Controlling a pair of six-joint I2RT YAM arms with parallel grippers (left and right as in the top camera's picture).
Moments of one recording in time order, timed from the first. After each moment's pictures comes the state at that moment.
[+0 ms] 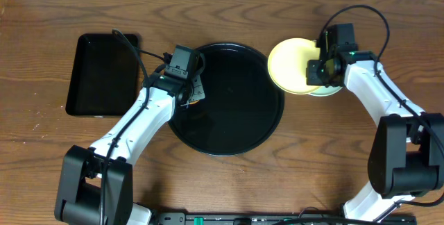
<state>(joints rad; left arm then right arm) -0.34 1.63 1.06 -0.58 -0.08 -0.56 0.07 1.85 1.25 -0.60 -0.03 0.13</state>
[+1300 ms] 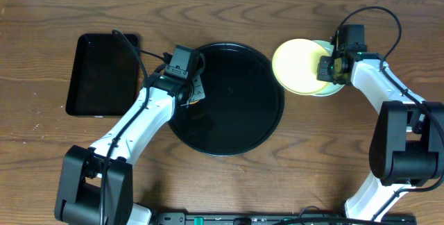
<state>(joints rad) -0.34 1.63 1.06 -0.58 -0.08 -0.56 0.00 1.93 1.25 -0.49 0.05 0.18</state>
